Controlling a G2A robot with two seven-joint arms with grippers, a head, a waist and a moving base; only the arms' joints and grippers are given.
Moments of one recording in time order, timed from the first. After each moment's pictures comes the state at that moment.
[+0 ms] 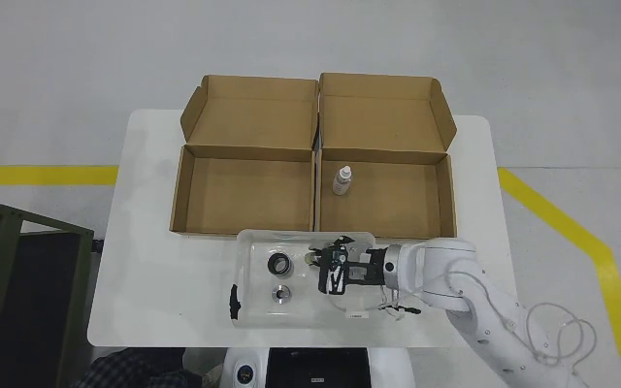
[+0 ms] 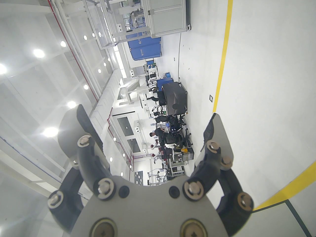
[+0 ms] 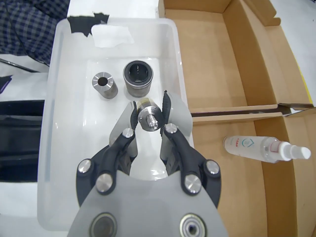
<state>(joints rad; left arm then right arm) -0.01 -0.37 -0.75 -1.25 2.03 -0.40 0.22 -1.20 -1.04 1.02 -2.00 -1.20 -0.79 0.53</state>
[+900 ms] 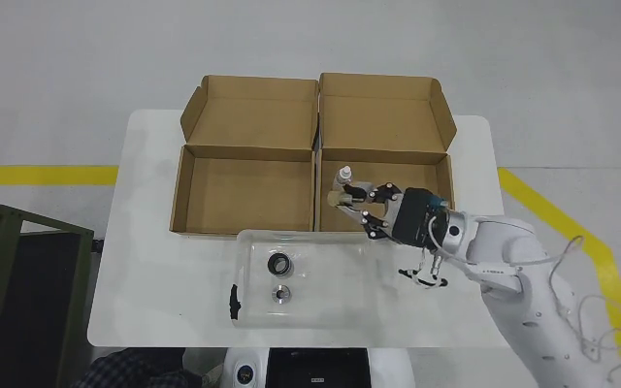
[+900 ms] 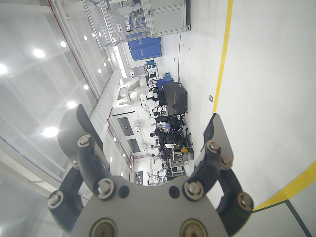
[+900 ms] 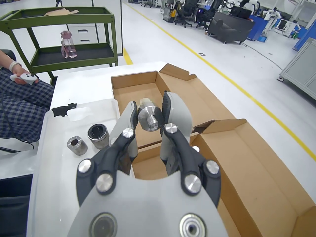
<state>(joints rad) -0.01 -0.37 -0.75 -1.25 2.03 -0.40 0.22 -1.22 -1.03 1.27 -2.00 -1.04 -0.75 0.18</state>
